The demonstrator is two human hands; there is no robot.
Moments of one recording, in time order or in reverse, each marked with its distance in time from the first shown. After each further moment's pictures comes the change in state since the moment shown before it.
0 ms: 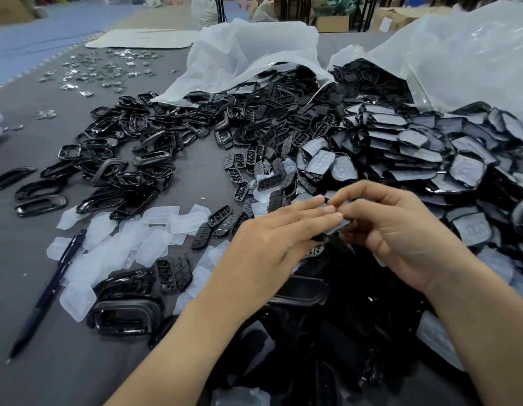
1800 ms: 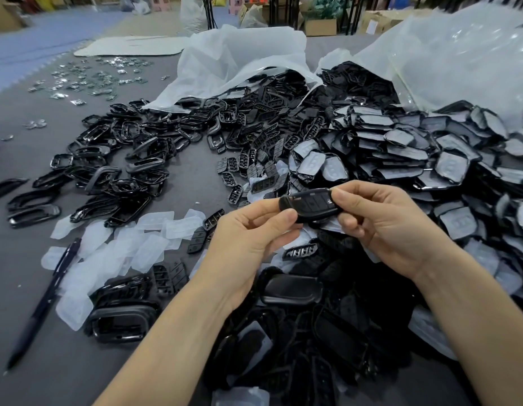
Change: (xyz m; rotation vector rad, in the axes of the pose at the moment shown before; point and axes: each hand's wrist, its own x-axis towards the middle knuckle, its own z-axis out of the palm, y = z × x) left_hand 0.006 -0.001 -0.005 -1.080 0.184 -0.872; right_hand 0.007 0.003 -0.005 0.128 -0.011 -0.020
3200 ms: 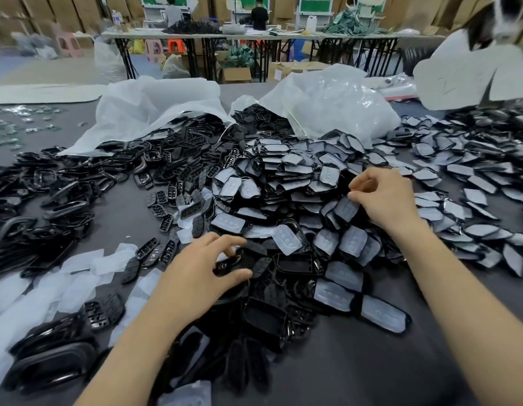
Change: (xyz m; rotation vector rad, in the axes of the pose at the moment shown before) left_hand -0.008 -0.013 -0.005 1.358 -0.257 0.437; right_hand -0.034 -0.042 -0.115 -1.138 0.777 -0.236
